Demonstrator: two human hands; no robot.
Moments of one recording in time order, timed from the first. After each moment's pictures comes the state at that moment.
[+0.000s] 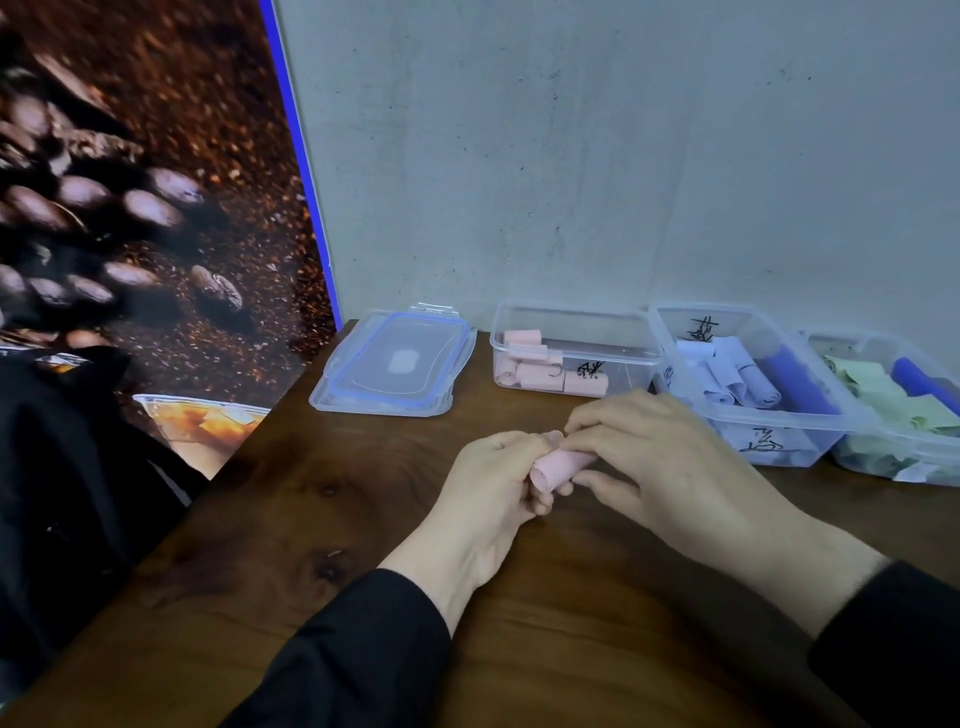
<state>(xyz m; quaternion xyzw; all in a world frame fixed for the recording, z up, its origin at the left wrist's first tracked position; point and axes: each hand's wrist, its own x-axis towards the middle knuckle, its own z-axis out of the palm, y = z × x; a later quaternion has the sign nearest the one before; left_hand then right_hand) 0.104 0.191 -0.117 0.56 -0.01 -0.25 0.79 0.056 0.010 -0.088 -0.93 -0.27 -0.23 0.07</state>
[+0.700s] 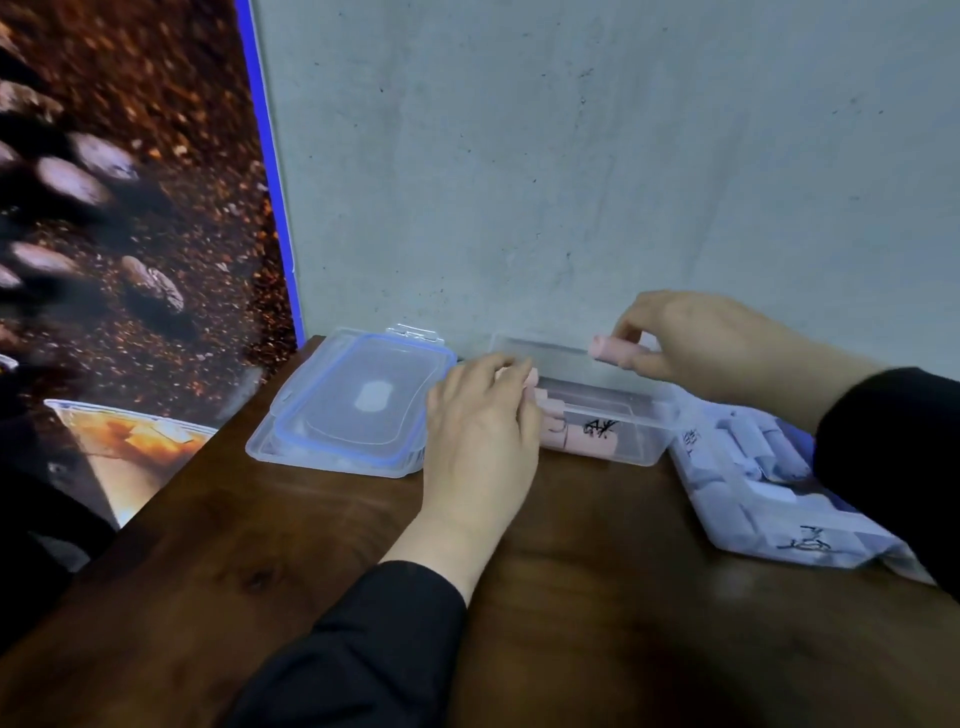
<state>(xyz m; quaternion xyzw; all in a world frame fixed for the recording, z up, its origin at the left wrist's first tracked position) 0.219 0.157 -0.131 0.83 -0.21 0.36 0.38 0.216 -0.057 -0.007 -0.99 -0.09 -0.08 -0.05</state>
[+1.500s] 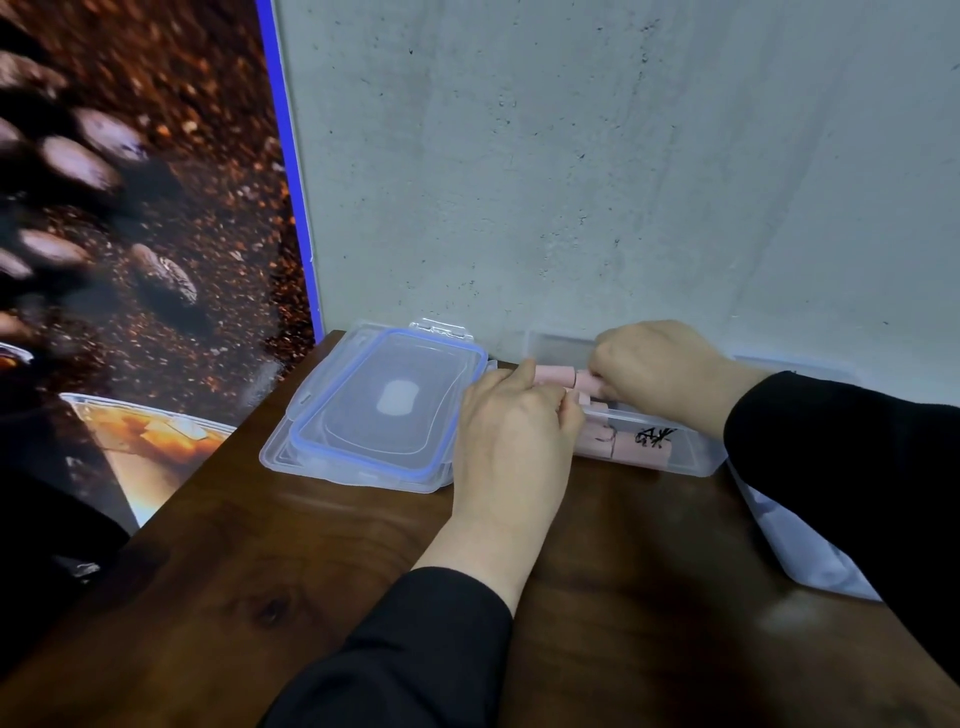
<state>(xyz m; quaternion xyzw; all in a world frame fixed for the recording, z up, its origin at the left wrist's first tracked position) 0.248 0.156 -0.140 0.84 -0.20 0.32 0.38 0.292 -0.016 -0.074 -0.95 -0.12 -0.05 -0.30</state>
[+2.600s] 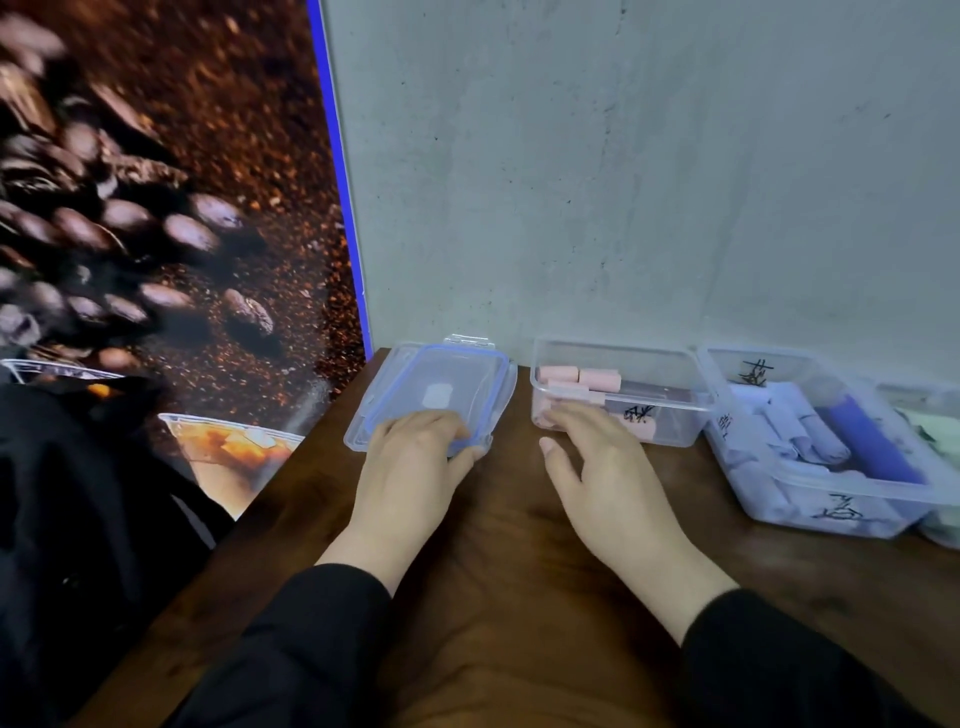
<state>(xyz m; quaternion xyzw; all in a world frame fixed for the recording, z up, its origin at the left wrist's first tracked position) 0.192 0.277 -0.129 0.93 -0.17 0.22 0.24 0.137 0.080 -0.128 -0.93 -0.05 -0.27 0.26</state>
